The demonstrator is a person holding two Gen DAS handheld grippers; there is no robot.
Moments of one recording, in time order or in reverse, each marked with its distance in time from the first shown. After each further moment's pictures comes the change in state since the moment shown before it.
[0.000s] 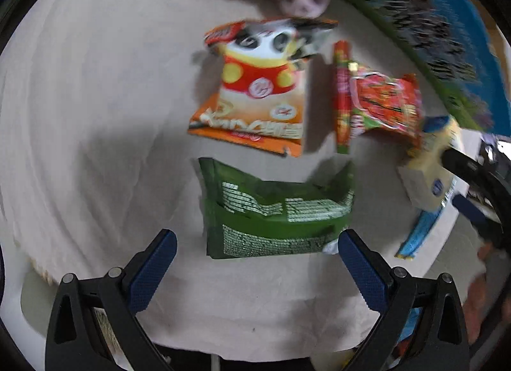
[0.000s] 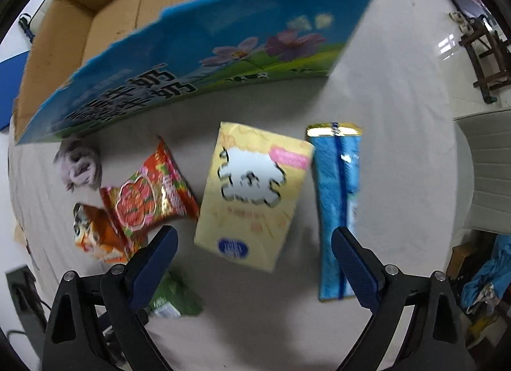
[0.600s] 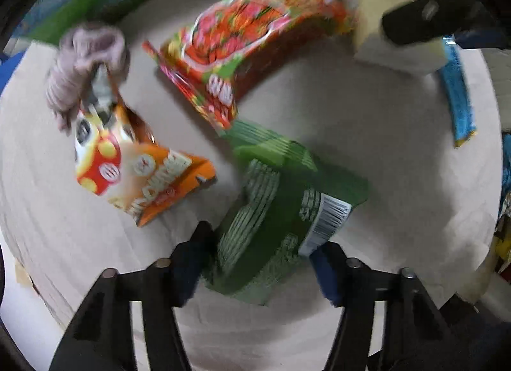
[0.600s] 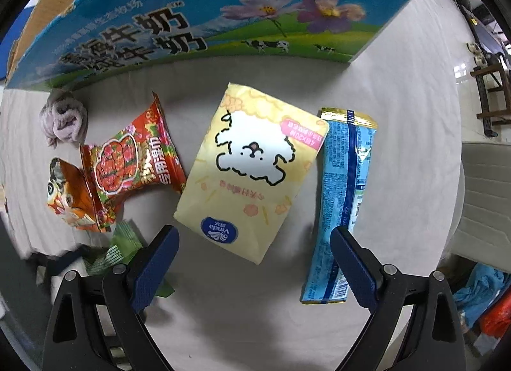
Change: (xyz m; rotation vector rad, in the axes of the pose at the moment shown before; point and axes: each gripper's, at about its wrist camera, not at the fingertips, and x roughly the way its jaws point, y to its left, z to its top) left arm 0.053 -0.091 -0.040 0.703 0.025 0.330; right arm 0.024 0.005 -0.030 -0.120 0.019 -0.061
